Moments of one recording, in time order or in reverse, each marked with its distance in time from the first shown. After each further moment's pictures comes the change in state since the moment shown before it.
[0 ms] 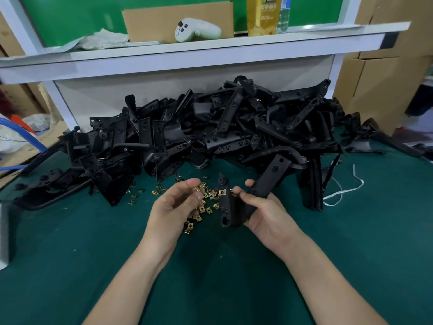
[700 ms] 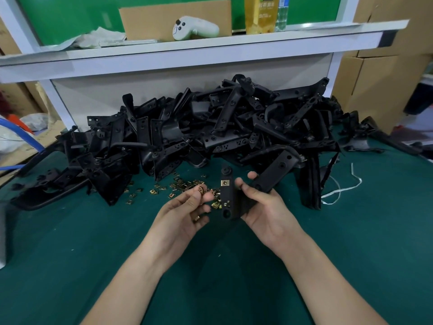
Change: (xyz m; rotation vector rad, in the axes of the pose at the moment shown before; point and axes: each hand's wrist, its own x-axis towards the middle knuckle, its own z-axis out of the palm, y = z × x) left_hand -0.001 -0.005 0.002 -0.338 -0.221 -0.246; right_hand -0.007 -0.007 0.009 0.102 -0.090 -0.054
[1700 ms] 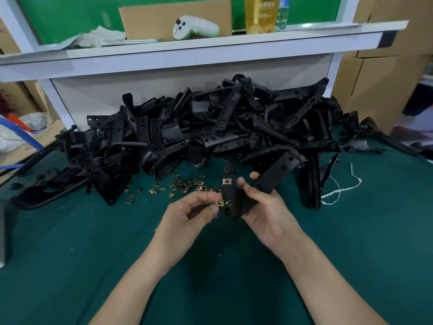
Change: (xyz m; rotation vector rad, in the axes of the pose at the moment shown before) left_hand -0.013 0.000 0.013 0.631 0.020 0.252; right_hand -0.003 0.000 0.003 -0.010 0.039 -0.021
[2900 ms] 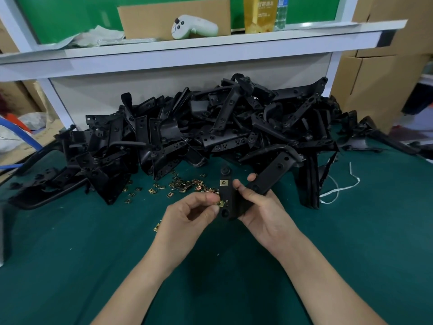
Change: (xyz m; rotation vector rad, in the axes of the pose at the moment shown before) left_hand -0.004 -0.001 0.006 0.041 0.072 -0.017; right_hand -0.001 0.004 0.001 0.014 0.003 0.022
